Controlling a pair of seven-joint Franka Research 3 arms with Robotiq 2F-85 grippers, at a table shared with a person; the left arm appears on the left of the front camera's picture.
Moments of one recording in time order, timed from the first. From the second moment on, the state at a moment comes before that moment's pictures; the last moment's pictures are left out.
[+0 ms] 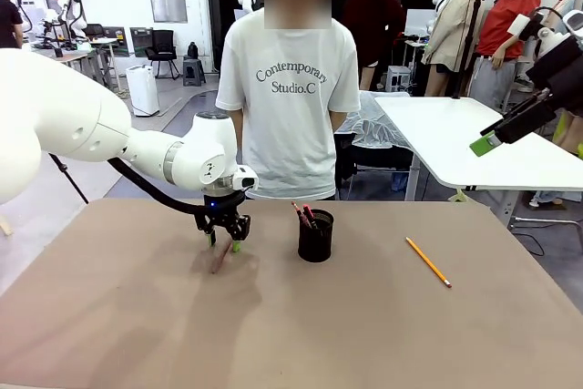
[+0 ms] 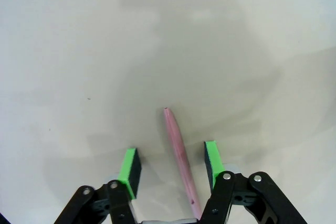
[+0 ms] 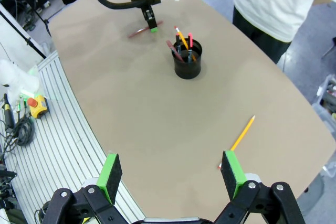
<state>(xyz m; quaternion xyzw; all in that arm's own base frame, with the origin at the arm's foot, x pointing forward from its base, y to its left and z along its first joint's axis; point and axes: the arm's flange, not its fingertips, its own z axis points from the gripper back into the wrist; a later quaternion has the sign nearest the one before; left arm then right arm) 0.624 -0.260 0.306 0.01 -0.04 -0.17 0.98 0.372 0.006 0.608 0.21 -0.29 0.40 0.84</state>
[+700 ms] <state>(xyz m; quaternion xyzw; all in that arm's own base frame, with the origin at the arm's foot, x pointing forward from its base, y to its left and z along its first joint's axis) 0.625 -0.264 0.310 0.01 -0.04 -0.17 0.98 0.372 0.006 0.608 0.21 -0.29 0.40 0.84</state>
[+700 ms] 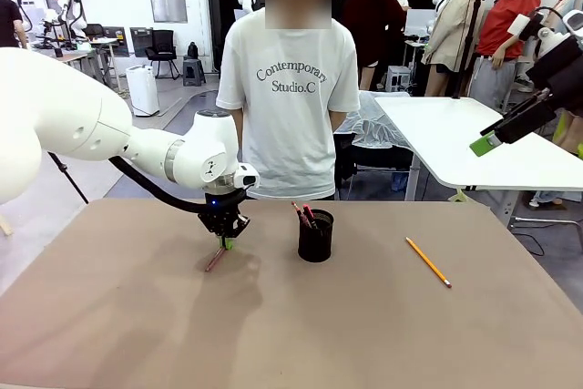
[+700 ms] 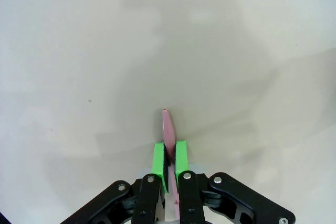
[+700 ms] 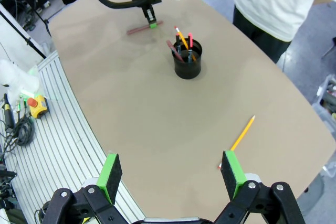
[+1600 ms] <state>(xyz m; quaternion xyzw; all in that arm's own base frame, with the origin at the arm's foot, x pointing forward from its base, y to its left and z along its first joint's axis) 0.637 -0.224 0.402 -0.28 -0.26 -0.19 0.90 0.372 0.006 0.608 0.21 -0.29 0.40 0.84</state>
